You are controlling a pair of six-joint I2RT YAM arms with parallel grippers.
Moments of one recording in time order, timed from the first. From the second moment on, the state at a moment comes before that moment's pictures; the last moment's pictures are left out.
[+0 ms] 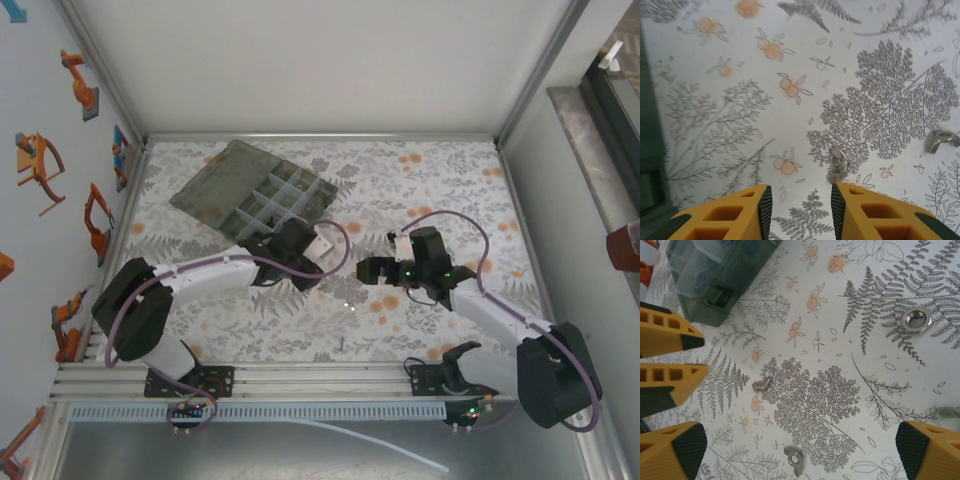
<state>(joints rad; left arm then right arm) -0.92 1.59 0.96 -0.39 0.00 0.01 0.42 1.12 0.49 -0.17 -0.49 0.43</state>
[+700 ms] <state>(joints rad) -1.01 1.84 1.10 -0.48 0.00 0.00 0.42 0.94 0.41 -0.19 -0.48 0.44</state>
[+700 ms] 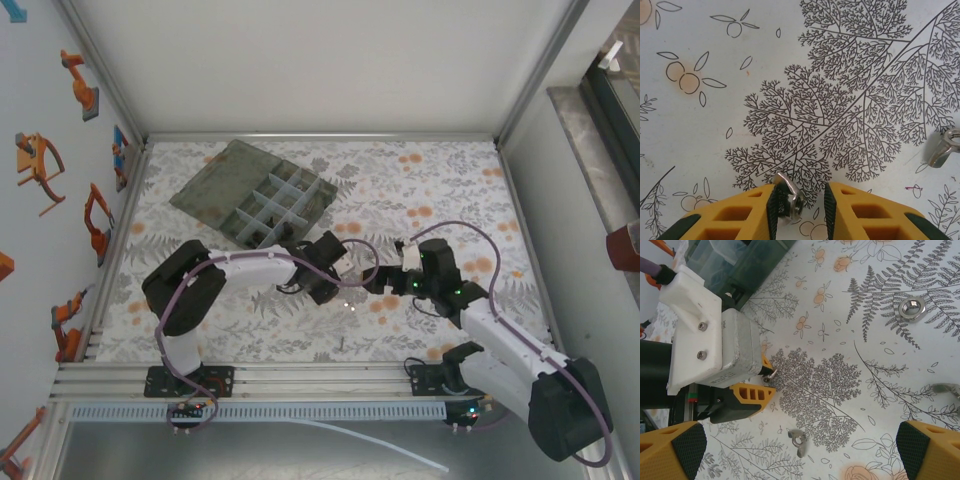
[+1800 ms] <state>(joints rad) -0.48 1.90 1.47 -0.36 0.16 -0.01 0.41 1.55 0.89 0.04 -0.55 0.45</state>
